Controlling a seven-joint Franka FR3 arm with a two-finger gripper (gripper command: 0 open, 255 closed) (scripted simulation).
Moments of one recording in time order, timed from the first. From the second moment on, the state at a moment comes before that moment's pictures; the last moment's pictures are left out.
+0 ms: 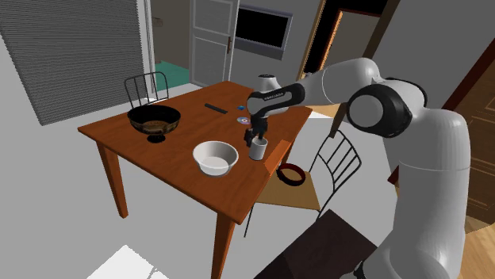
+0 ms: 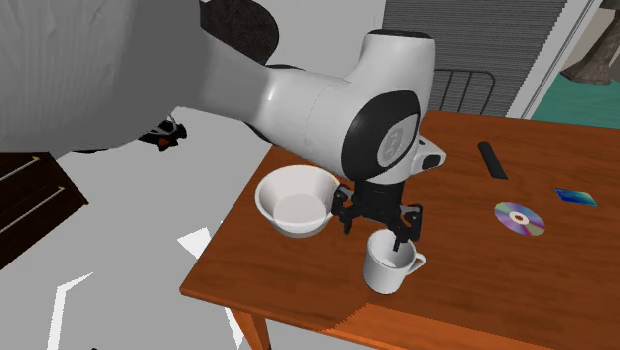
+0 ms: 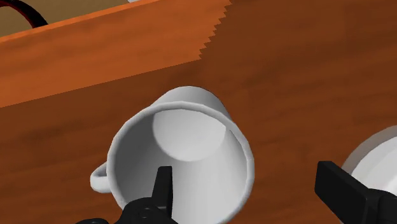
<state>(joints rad) -0.02 0.48 -0.12 -1.68 -0.01 2.18 -0.28</state>
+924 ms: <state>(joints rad) -0.02 0.52 -0.12 -1.70 -0.01 2.23 -0.28</state>
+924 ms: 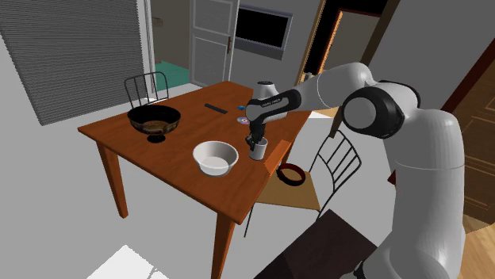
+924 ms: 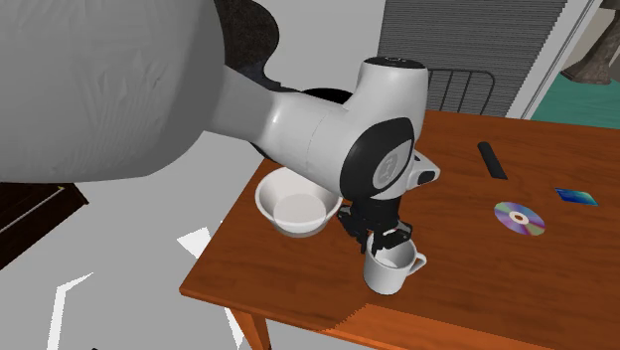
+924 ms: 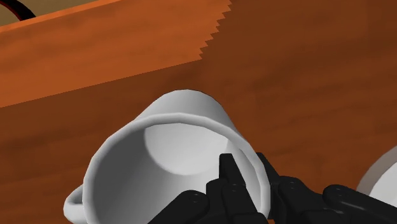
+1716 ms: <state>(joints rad) -0.02 0.46 -0.12 -1.67 -0.02 2.14 -0.29</state>
